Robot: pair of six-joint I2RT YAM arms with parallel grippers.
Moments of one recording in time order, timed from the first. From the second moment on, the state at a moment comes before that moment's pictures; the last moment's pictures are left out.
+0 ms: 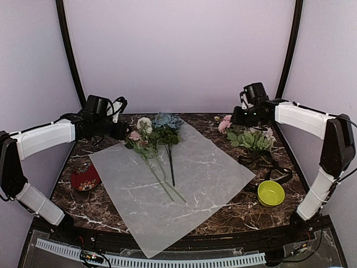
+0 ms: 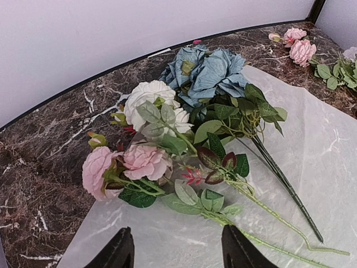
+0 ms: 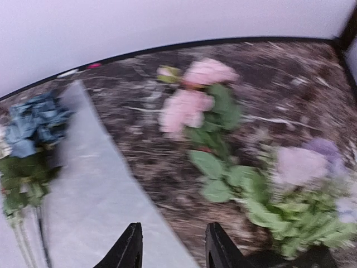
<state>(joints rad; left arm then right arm) -0.40 1.45 1.08 -0.27 0.02 0.03 0.44 1.71 1.40 -0.42 0.04 0.39</state>
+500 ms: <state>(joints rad) -0.40 1.45 1.08 -0.27 0.03 0.03 0.21 1.79 1.27 -0.50 0.17 0.37</state>
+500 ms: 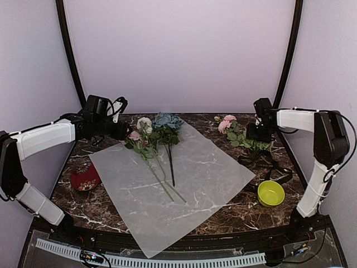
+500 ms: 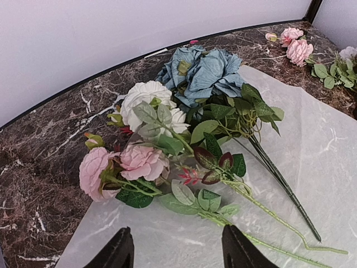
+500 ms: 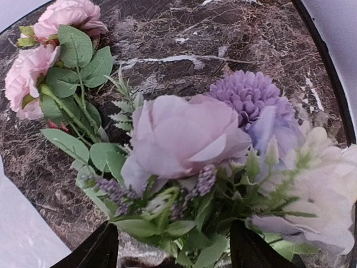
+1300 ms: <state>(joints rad) -0.40 1.44 1.08 -0.27 0.03 0.04 0.19 1.67 1.27 -0.44 0.34 0.15</state>
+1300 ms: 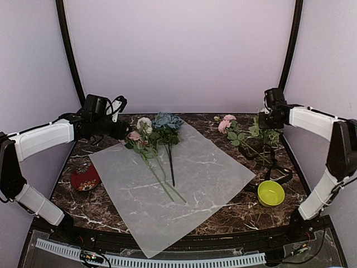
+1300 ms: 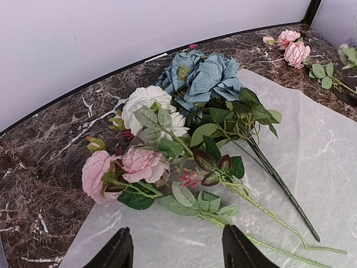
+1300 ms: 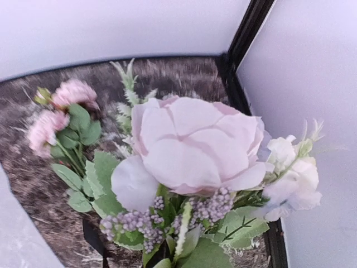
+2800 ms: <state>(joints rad) -0.40 1.42 1.08 -0.27 0.03 0.05 0.80 1.83 1.16 0.59 -0.29 0.38</state>
